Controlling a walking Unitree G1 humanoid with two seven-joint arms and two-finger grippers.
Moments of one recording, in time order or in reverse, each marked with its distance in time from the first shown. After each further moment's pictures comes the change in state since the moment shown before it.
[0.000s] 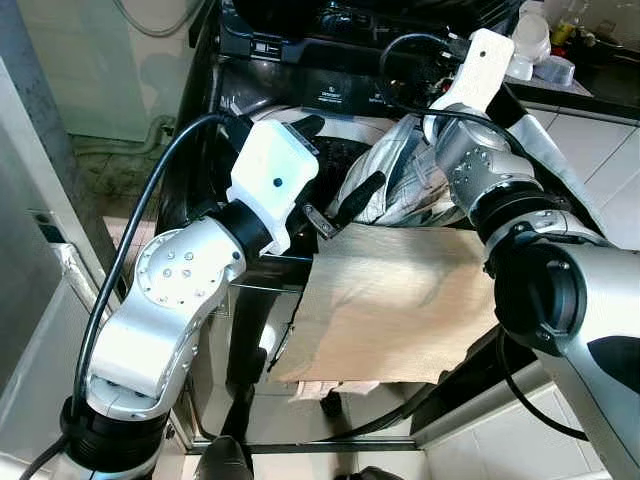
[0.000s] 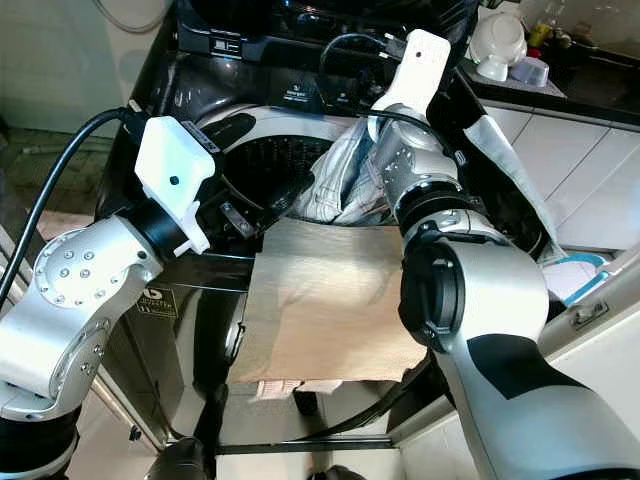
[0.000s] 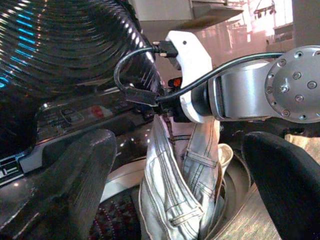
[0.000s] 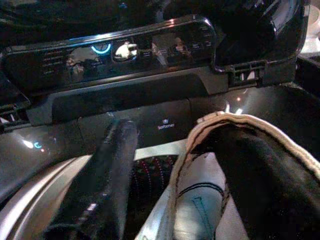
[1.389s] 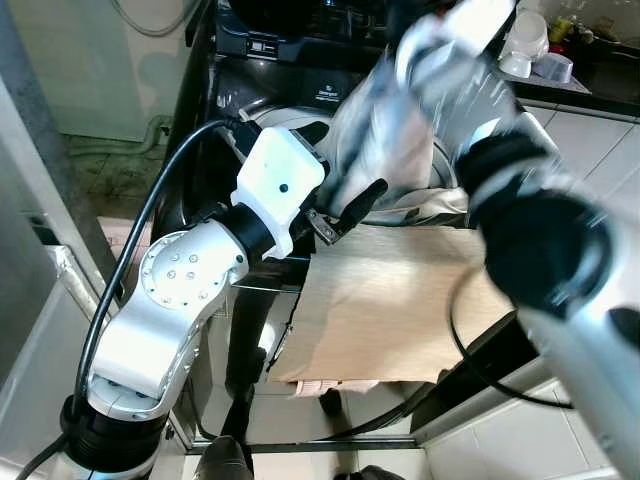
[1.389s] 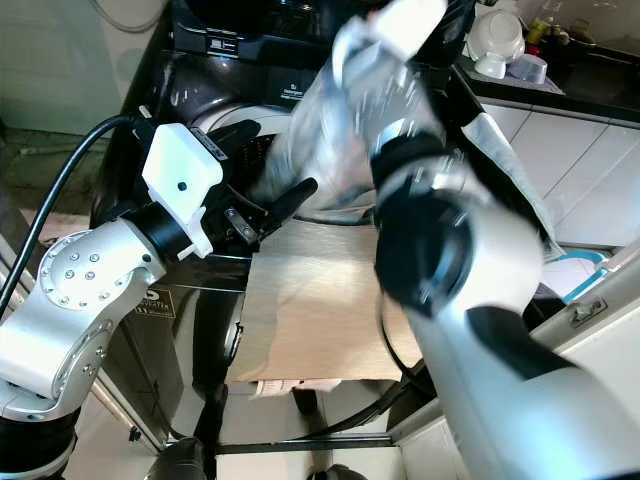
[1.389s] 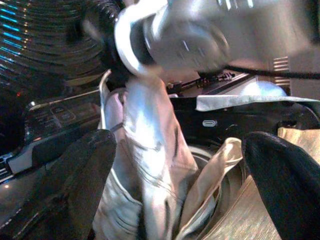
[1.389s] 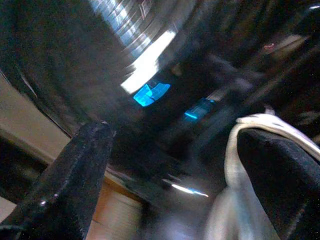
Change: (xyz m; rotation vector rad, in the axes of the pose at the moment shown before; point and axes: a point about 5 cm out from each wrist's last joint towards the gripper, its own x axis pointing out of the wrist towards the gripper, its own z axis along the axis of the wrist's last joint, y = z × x) left arm 0.001 -0.004 -0.003 0.010 0.016 -0.027; right arm -0.001 0.056 0.069 0.826 -0.082 0.177
